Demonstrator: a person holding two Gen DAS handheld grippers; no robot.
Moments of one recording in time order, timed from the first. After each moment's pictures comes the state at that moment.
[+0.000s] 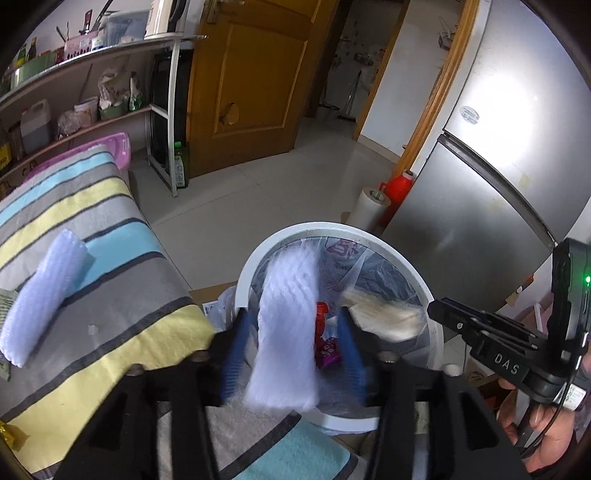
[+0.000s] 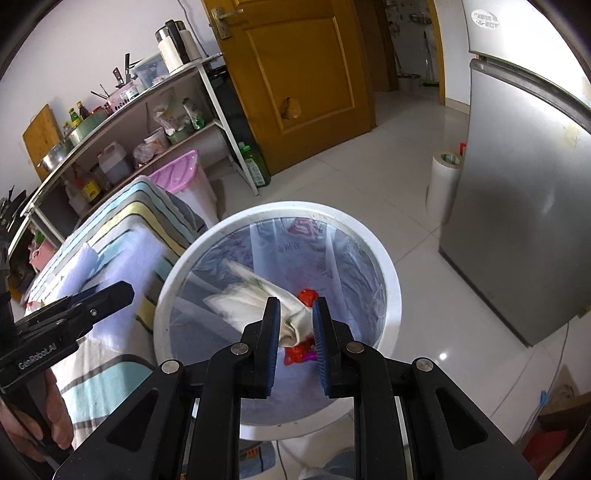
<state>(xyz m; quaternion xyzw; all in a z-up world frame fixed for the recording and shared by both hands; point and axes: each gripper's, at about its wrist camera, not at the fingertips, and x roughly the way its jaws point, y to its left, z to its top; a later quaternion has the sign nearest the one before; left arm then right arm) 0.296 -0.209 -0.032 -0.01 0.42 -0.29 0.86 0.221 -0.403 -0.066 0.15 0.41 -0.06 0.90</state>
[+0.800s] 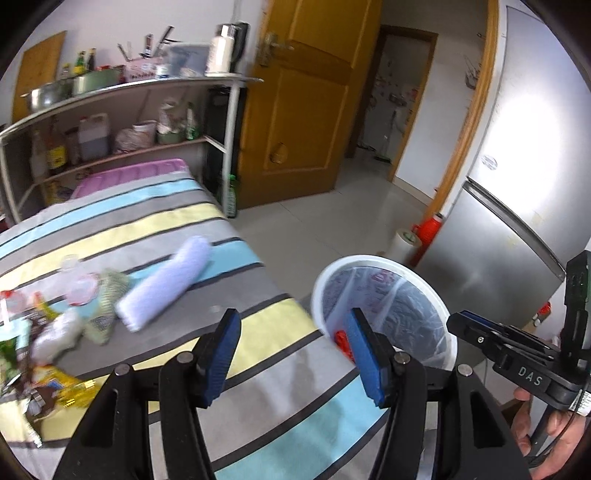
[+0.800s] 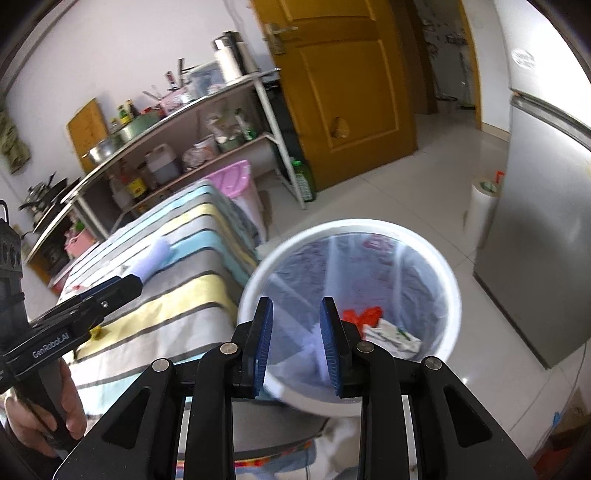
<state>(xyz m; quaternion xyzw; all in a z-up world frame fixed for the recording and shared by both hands) 0.249 -0.119 0.010 -0.03 0.35 -0.21 0.91 0.193 -0.328 -0.021 0.14 0.36 0.03 0.92</state>
